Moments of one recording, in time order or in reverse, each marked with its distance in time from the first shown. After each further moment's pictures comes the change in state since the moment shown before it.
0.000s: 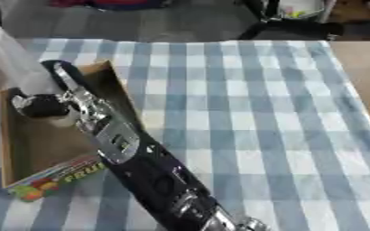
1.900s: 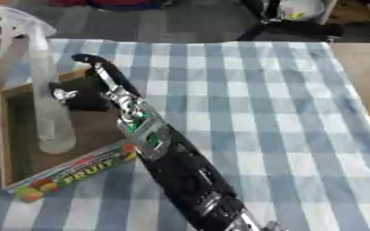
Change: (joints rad) left arm 0.025 0.006 -0.004 0.006 -0.002 0.003 -0.008; right arm 0.043 -0.144 -0.036 -0.096 0.068 -0.027 0.087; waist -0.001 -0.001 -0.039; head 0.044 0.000
